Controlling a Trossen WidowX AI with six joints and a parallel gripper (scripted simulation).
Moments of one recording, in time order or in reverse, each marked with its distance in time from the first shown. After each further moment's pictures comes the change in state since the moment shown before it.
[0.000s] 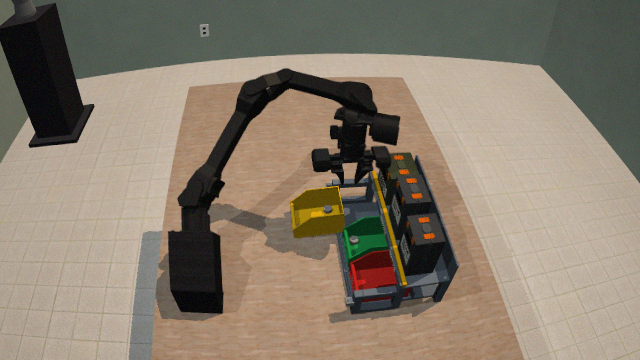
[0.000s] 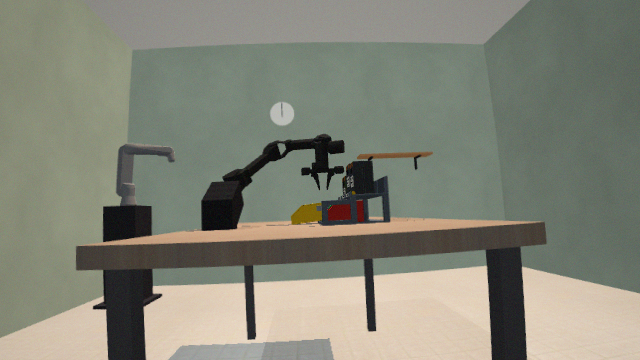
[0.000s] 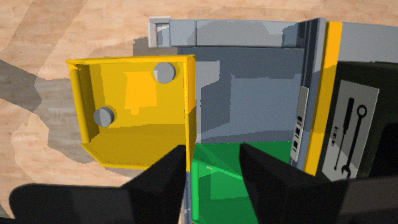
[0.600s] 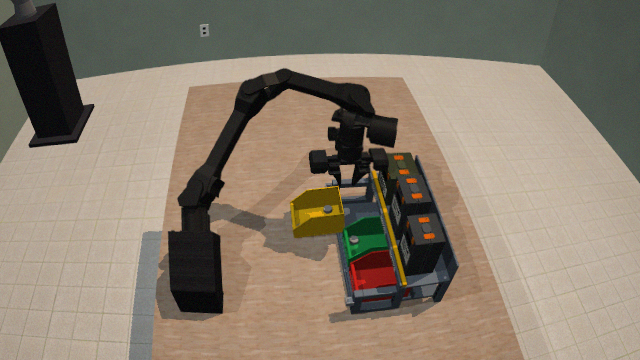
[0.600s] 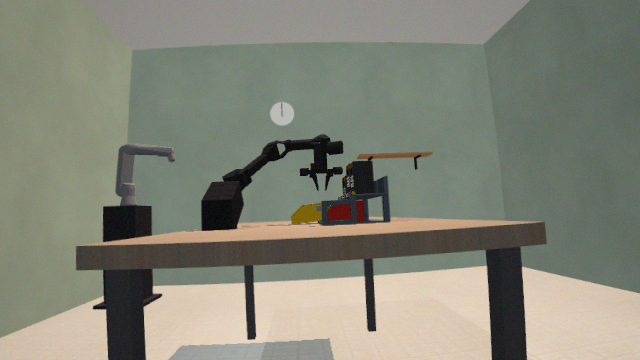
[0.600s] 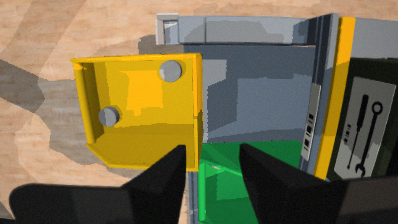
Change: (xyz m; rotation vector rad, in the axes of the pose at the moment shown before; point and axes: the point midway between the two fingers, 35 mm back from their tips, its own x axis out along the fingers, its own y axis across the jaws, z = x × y) arm 0.003 0.007 -0.002 0.008 -0.002 0.006
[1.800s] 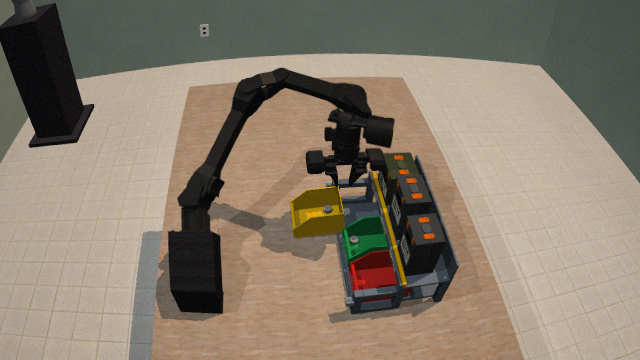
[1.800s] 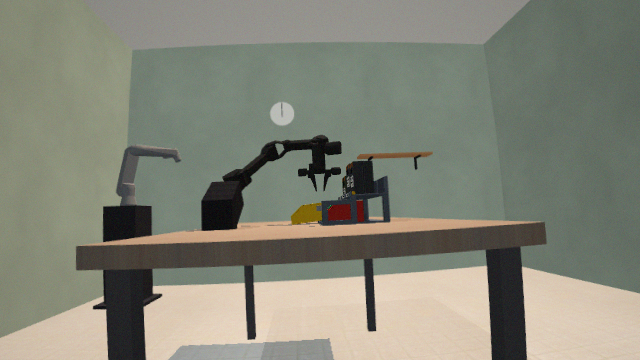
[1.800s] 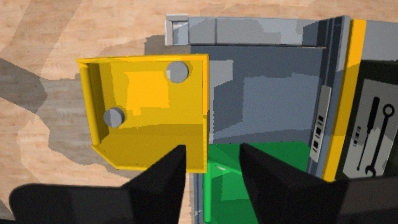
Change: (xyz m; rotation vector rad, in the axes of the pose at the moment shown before) arm 0.001 0.008 0.001 -0.003 0.001 -0.002
